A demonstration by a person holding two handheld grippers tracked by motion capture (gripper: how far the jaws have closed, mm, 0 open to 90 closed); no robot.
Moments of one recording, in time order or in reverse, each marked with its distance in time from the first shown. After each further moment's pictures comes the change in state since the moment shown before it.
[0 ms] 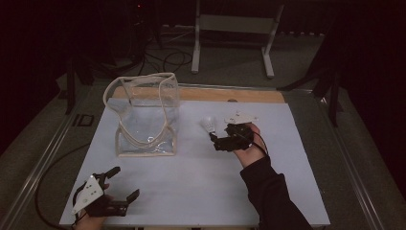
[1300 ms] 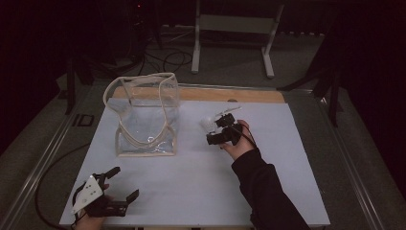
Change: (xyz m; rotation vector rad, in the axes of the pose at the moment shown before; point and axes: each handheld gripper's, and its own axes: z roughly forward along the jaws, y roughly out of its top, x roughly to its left) left arm 0.001 -0.001 -0.001 -0.003 -0.005 -0.008; right arm -0.007 0.003 0.052 0.294 -0.040 0.149
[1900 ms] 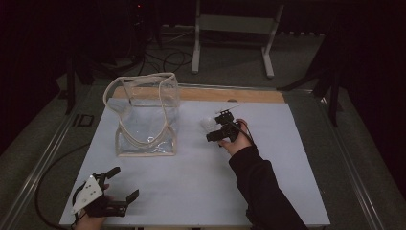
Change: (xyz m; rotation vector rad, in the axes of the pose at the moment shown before) left arm 0.000 0.000 0.000 0.002 -0.004 0.000; right arm -0.007 0.007 0.016 0.109 0.003 0.096
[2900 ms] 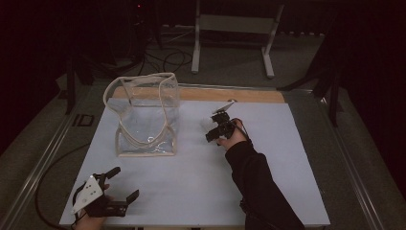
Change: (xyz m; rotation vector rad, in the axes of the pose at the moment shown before) left arm 0.000 0.000 0.000 0.001 -0.004 -0.001; right arm -0.005 0.011 0.032 0.177 0.033 0.049
